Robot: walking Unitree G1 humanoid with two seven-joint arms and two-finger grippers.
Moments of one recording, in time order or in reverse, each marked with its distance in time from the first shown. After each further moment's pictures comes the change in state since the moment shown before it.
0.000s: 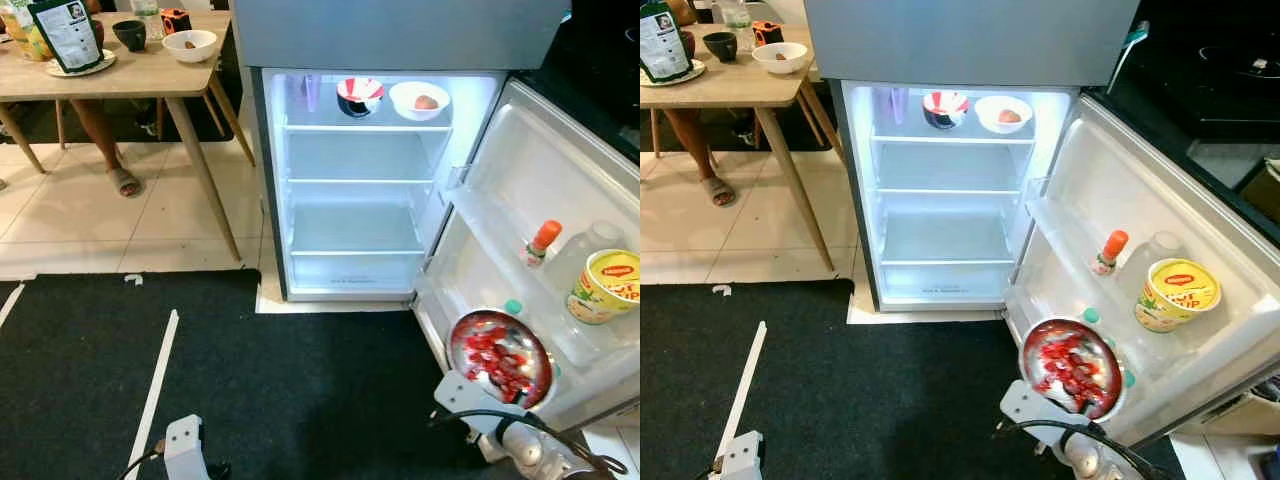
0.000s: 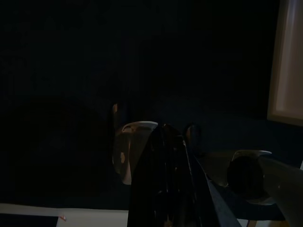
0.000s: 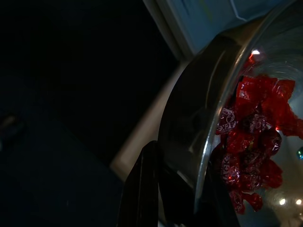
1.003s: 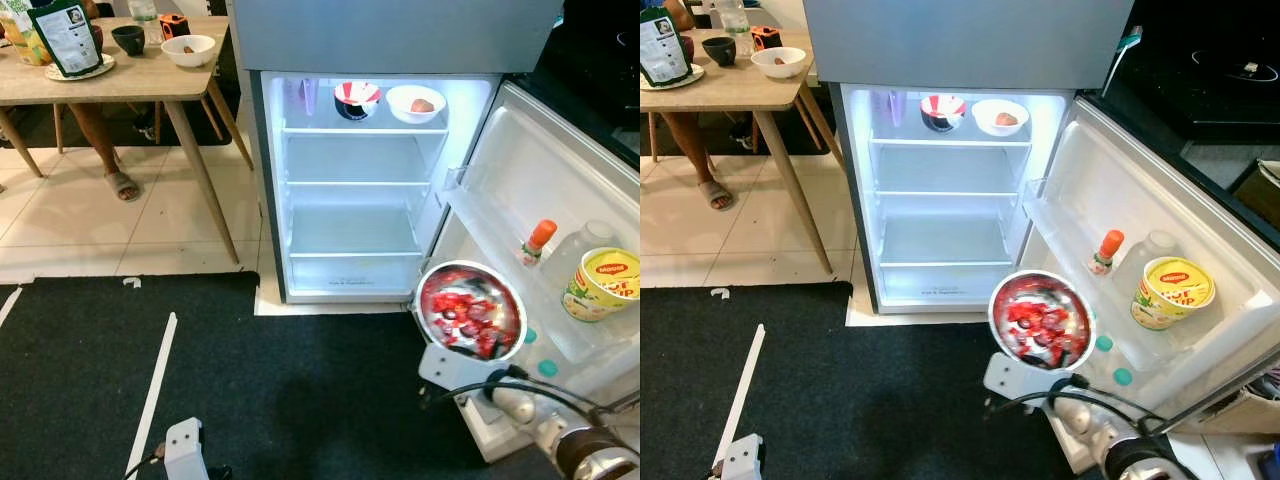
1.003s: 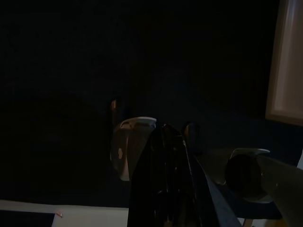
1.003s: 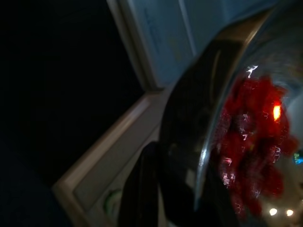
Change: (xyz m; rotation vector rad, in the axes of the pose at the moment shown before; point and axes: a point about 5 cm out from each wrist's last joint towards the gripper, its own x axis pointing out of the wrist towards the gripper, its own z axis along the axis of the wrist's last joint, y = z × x) left arm -0.001 0.000 -0.006 -0.021 0.006 0.002; right arm 0.005 -0.061 0.022 -0.194 -0.079 -0.079
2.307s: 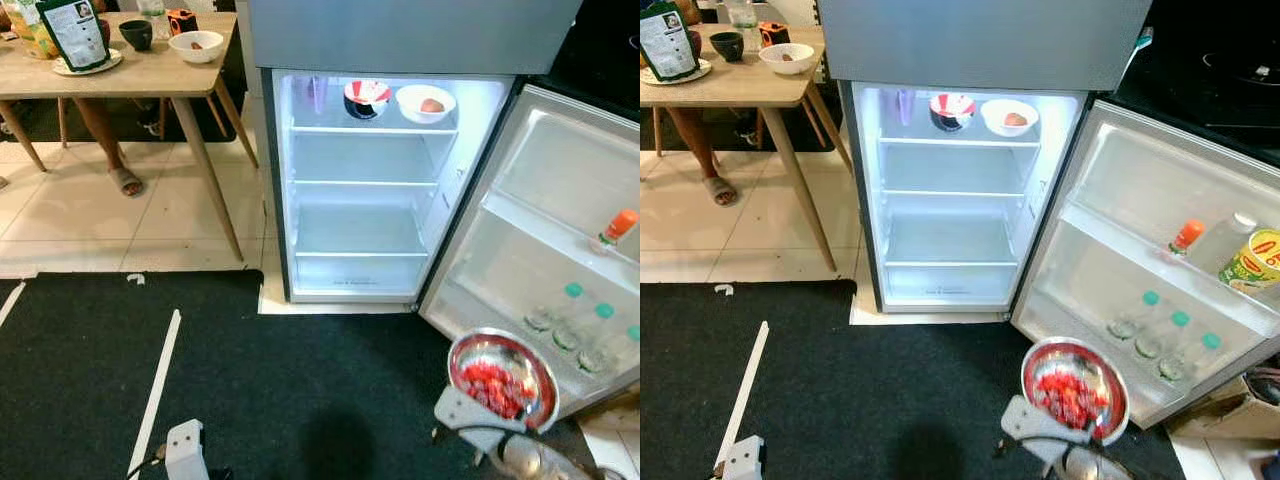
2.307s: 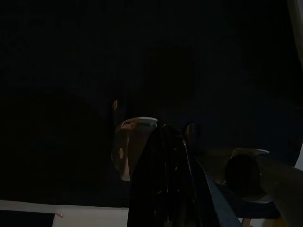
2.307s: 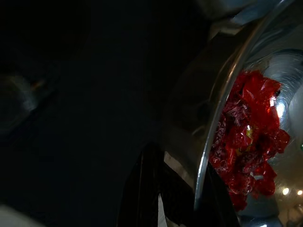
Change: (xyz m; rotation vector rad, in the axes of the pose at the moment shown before) left arm 0.000 -0.001 0.000 0.005 0.004 -0.005; right arm -0.034 0.105 -0.038 0.297 0.313 0.197
